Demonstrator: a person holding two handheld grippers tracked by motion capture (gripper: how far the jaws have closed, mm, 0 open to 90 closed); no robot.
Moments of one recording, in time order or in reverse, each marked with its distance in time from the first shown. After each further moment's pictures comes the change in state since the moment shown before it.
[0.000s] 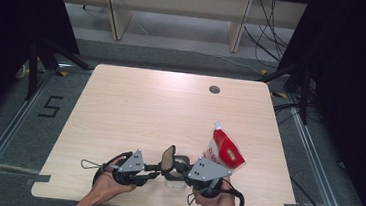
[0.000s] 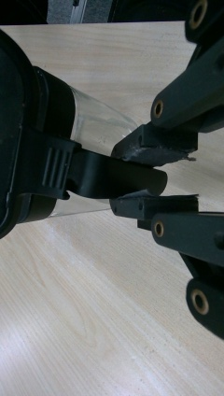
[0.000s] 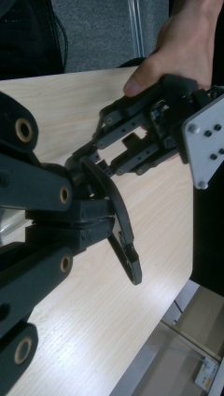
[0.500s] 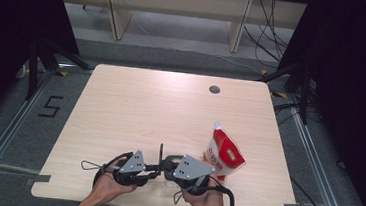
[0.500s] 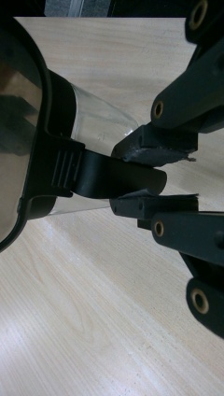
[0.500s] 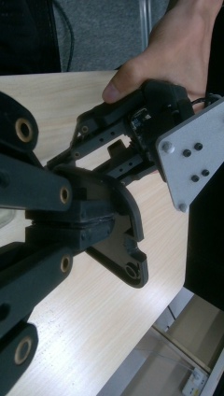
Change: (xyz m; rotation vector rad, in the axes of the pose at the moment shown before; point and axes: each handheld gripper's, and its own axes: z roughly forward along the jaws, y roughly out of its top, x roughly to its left) left arm -0.002 0.002 0.000 0.023 0.018 0.000; right arm 0.012 0.017 0.021 0.021 0.020 -0.055
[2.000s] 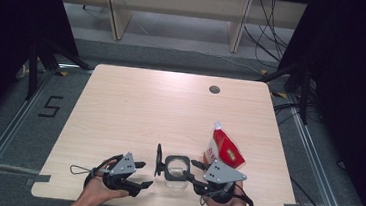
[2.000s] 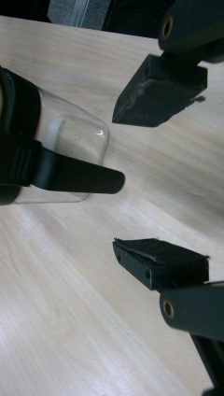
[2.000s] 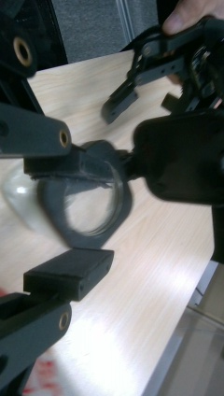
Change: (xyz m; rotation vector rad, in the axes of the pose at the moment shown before) left arm -0.002 -0.015 -0.021 0.012 0.016 -0.082; right arm -0.018 -0.052 -0.041 -0.003 -0.075 0.172
